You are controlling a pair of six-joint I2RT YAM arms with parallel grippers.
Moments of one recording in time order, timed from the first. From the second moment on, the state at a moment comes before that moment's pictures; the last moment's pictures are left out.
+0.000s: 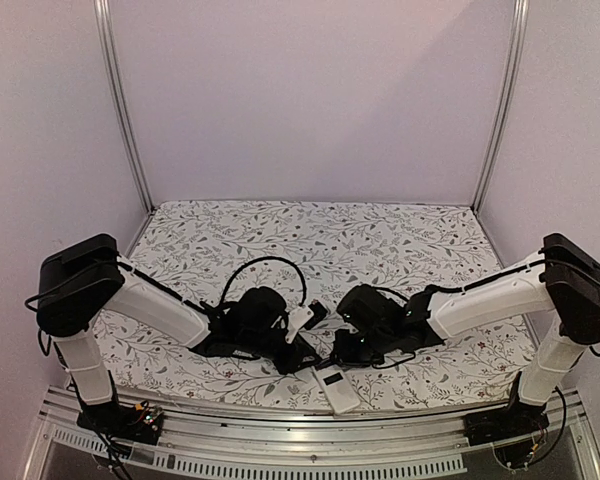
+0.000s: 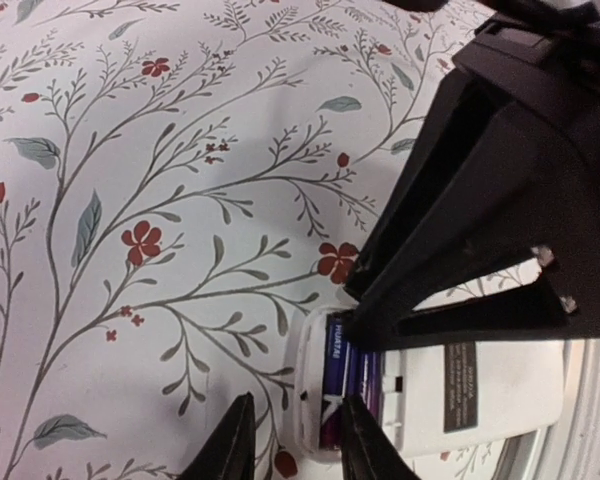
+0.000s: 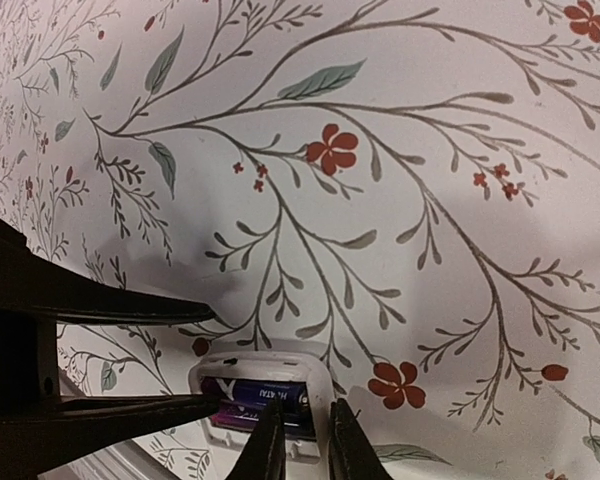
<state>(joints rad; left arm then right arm) -1.06 1.84 0.77 0.34 0.24 -0.21 1.10 1.72 0.89 -0.18 -0.02 0.99</state>
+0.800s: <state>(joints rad) -1.07 1.84 0.77 0.34 0.22 -0.19 1.12 1.72 0.91 -0.23 0.01 0.95</state>
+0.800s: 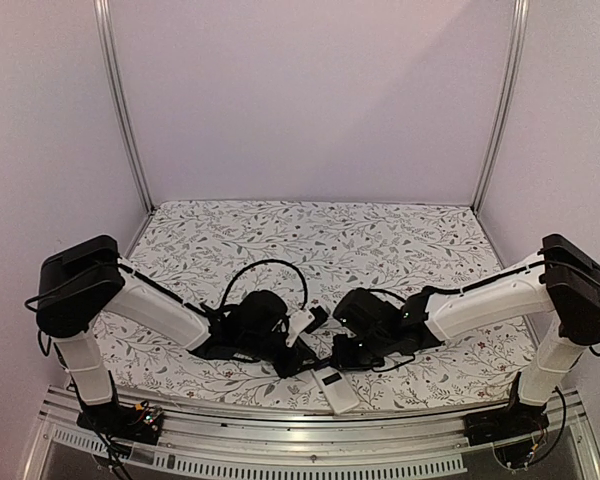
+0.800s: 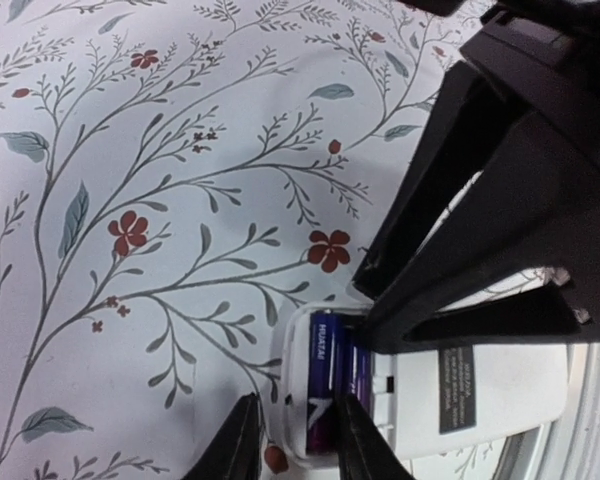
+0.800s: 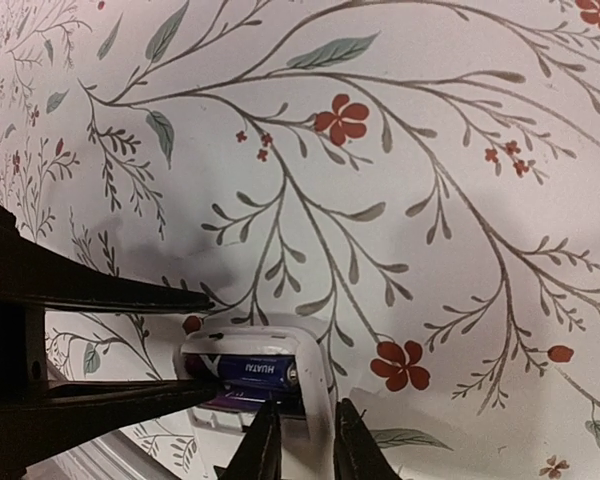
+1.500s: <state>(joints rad) -1.20 1.54 0.55 0.40 0.08 -0.08 1.06 1.71 0.93 -0.17 -0.09 0.87</state>
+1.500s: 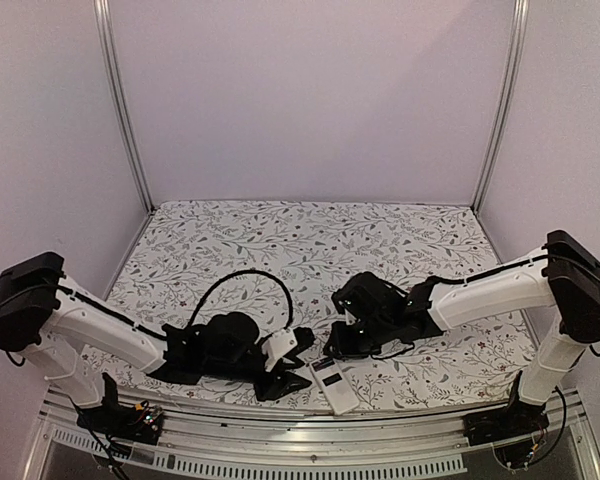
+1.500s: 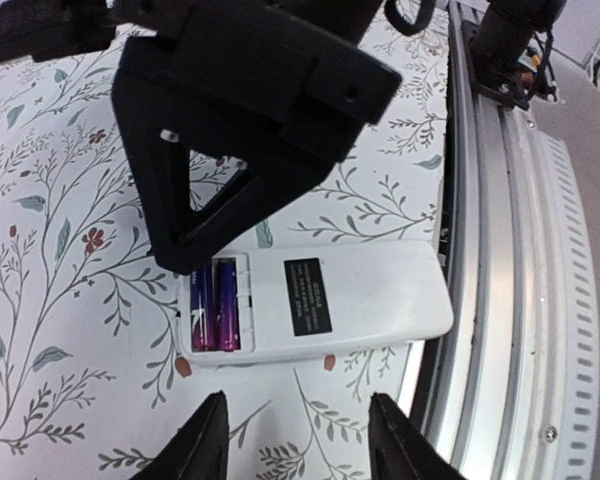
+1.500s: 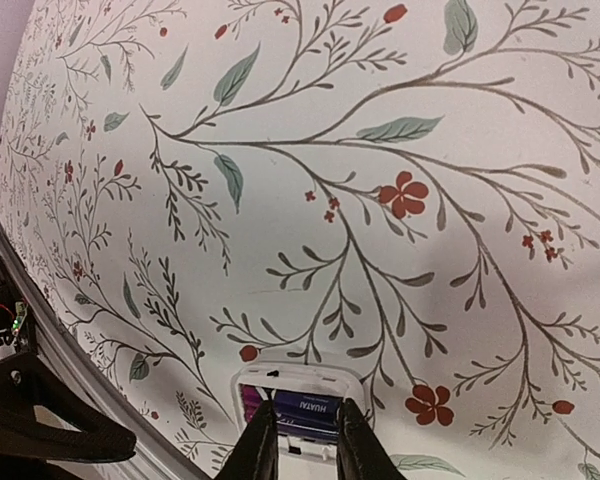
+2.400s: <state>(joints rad) -1.23 1.76 0.63 0.41 -0.10 -0.04 1.06 1.74 0.93 -0.19 -0.09 0.84</state>
